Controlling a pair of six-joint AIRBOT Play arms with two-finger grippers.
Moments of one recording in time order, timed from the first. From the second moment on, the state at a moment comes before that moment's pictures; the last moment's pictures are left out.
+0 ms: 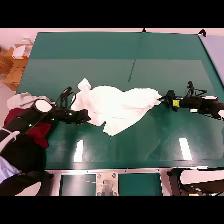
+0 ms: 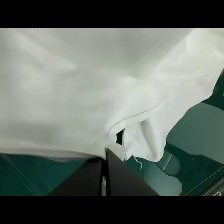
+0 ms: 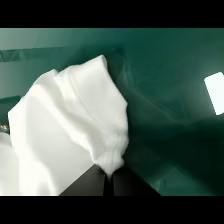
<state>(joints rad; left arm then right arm) -0.25 -1.18 0.68 0.71 -0.84 -1.34 -0.38 -1.55 0.88 -0.43 0.94 1.04</state>
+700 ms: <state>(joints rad) -0.25 -1.16 1.99 1.17 -1.13 -1.50 -0.65 -1.06 1.59 -0.34 1.21 1.17</state>
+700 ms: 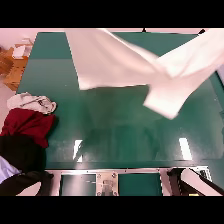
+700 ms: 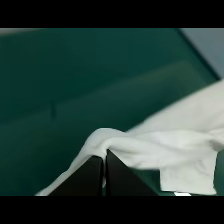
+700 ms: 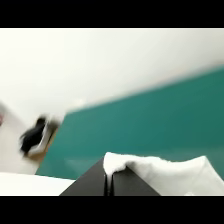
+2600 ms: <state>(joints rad) -0.11 -1.88 2.03 1.19 -1.20 -1.52 -0.55 -1.47 1.15 -0.60 0.94 1.12</state>
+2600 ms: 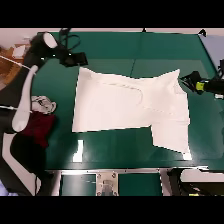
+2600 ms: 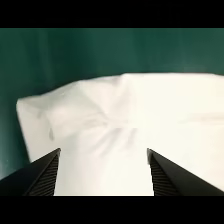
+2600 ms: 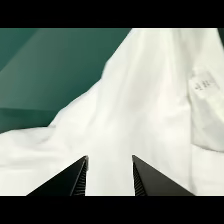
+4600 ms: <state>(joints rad) 0.23 -1.48 0.78 0.78 -1.14 -1.03 -0.94 -1.50 0.78 -0.87 1.21 1.05</state>
